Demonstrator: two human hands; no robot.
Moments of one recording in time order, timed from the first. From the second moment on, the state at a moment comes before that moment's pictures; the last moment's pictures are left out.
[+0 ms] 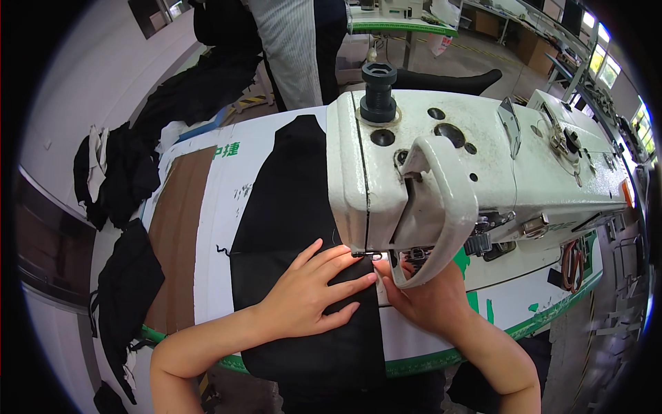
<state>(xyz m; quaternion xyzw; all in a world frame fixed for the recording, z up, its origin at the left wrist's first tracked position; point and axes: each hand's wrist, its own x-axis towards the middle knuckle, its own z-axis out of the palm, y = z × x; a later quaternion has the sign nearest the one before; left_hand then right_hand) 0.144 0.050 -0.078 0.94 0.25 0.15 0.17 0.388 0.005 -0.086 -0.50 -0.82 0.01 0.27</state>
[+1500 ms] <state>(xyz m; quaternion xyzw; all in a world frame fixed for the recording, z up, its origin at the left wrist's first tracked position) 0.141 -0.005 -0.076 0.95 0.25 0.08 0.16 0.392 0.003 -0.090 -0.43 -0.85 0.04 0.31</state>
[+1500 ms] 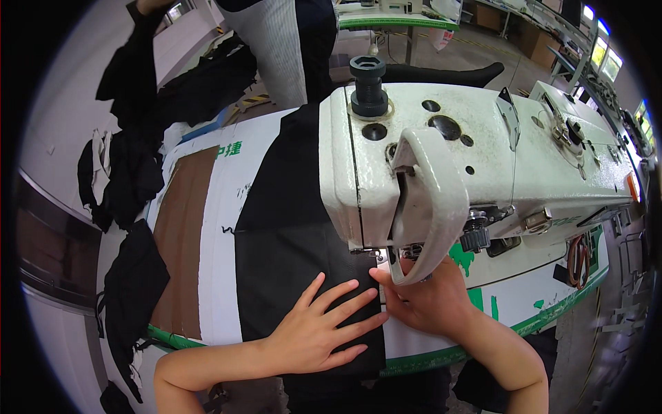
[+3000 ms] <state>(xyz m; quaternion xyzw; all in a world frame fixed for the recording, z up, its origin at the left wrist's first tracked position) 0.132 -0.011 -0.063 0.96 0.19 0.17 0.10 0.408 -0.025 -0.073 -0.37 -0.87 0.19 0.25</state>
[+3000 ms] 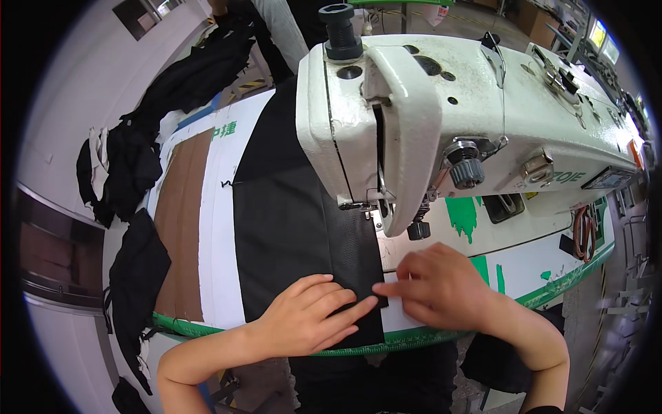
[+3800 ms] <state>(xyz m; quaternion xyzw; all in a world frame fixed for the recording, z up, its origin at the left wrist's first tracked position) 0.133 0.009 -0.071 0.97 0.15 0.12 0.13 0.414 0.029 -0.090 -0.39 -0.89 0.07 0.22</state>
